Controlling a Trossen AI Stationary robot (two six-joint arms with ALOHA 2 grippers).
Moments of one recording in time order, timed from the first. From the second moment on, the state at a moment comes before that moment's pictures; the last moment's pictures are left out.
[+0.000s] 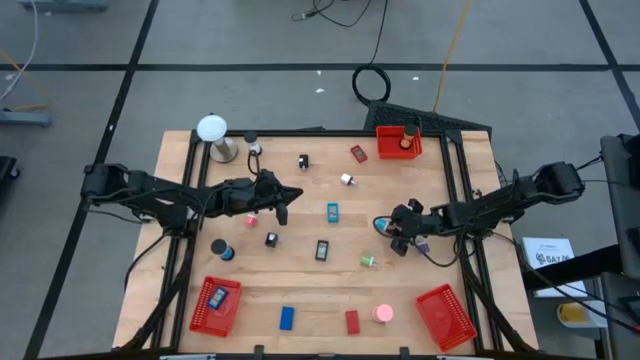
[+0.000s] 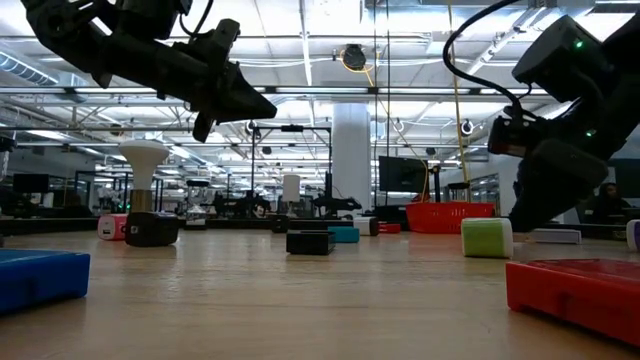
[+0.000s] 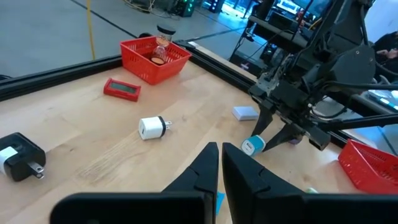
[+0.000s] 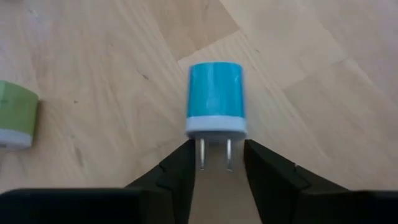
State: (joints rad) left arm 0.06 1.29 0.48 0.59 -0.24 -0.44; right arm 0.17 1.19 0.29 -0.02 0.27 0.59
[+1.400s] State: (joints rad) left arm 0.06 1.29 0.48 0.59 -0.24 -0.37; right arm -0.16 1.42 0.78 -1.20 -0.36 0.73
